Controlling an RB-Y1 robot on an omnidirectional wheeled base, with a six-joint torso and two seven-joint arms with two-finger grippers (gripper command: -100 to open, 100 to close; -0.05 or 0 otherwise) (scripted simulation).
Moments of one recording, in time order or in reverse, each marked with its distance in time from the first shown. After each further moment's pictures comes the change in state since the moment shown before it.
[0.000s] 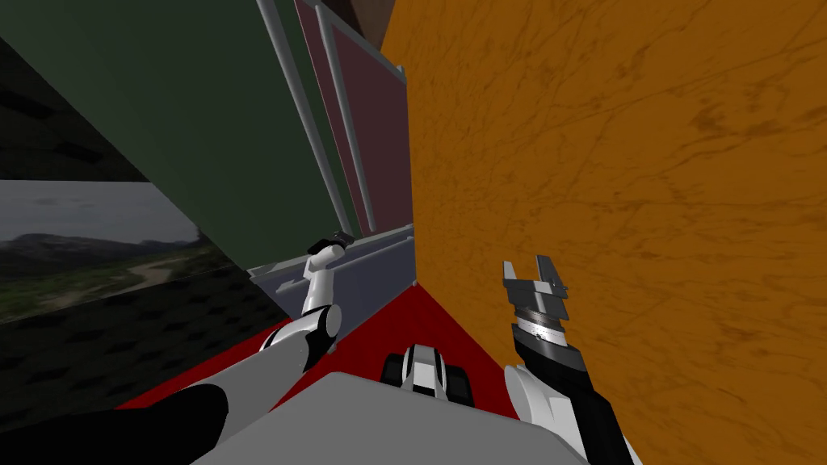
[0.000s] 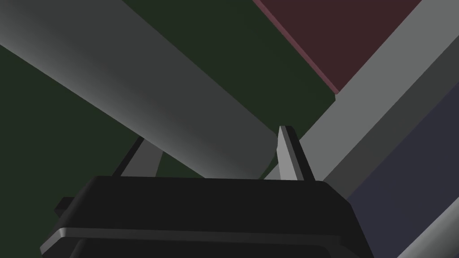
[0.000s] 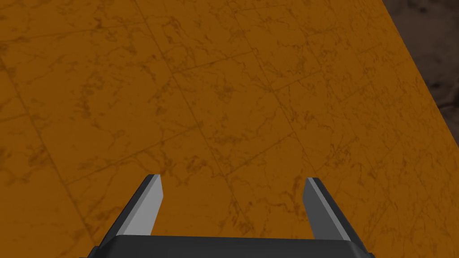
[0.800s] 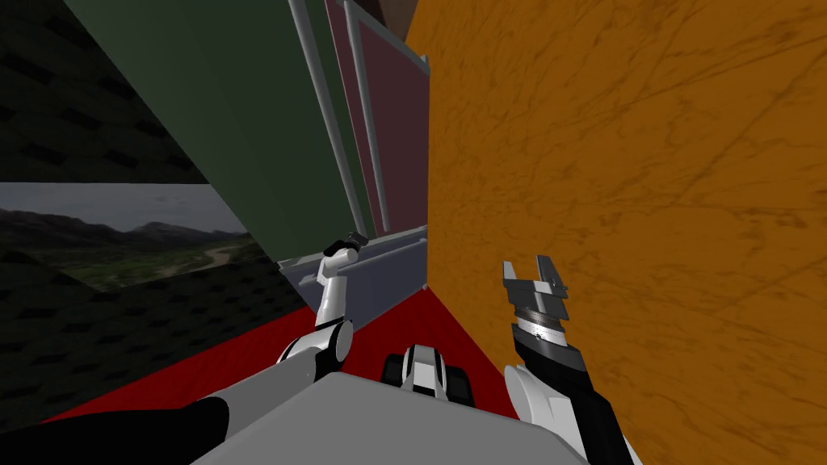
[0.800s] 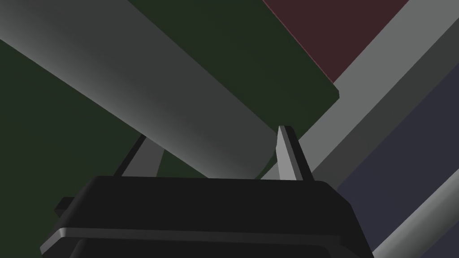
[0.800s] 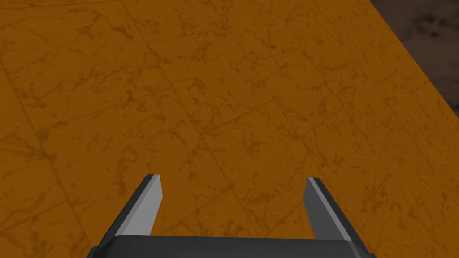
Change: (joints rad) left arm 0.083 -0.177 -0.128 -0.282 -0.127 0.108 0.128; right arm 0.000 0.000 0.000 0.000 0.000 0.000 0.000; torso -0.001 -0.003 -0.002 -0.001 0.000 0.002
